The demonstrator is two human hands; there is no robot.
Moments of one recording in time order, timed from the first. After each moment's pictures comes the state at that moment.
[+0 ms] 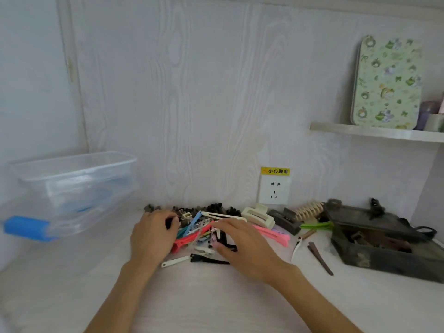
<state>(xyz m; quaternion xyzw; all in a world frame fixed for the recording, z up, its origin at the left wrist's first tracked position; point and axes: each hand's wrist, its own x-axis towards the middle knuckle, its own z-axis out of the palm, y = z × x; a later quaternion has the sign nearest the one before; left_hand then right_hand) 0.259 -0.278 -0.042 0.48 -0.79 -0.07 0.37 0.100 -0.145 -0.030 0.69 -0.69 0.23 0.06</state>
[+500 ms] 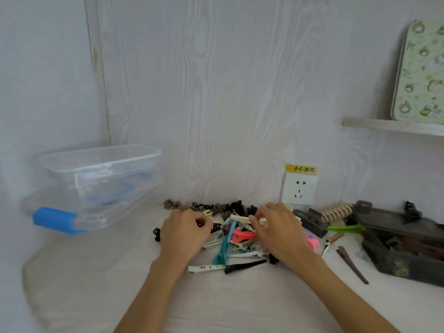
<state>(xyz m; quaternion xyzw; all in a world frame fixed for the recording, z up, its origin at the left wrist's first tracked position) 0.252 -0.272 -0.042 0.46 -0.80 -0.13 0.37 0.076 -0.176 -0.027 0.57 -0.77 0.21 0.18</state>
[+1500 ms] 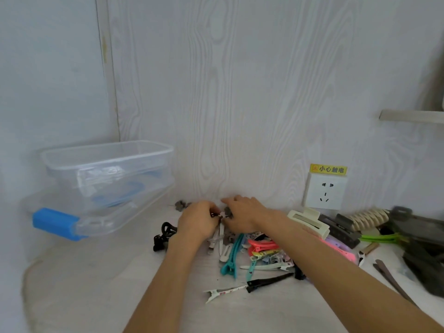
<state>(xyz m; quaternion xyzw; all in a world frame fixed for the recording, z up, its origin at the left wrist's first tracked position) 0.233 -0.329 -0.035 0.46 -0.83 -0.20 0.24 0.105 -0.292 -0.014 0.68 -0.73 0.00 0.00</state>
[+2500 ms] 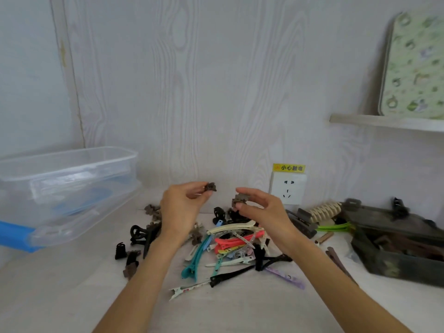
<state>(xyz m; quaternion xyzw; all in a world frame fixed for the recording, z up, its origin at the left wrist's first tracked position) 0.208 -0.288 -0.007 0.31 -0.71 -0.33 0.54 0.061 -0.184 -0.005 0.47 -0.59 0.61 -0.24</state>
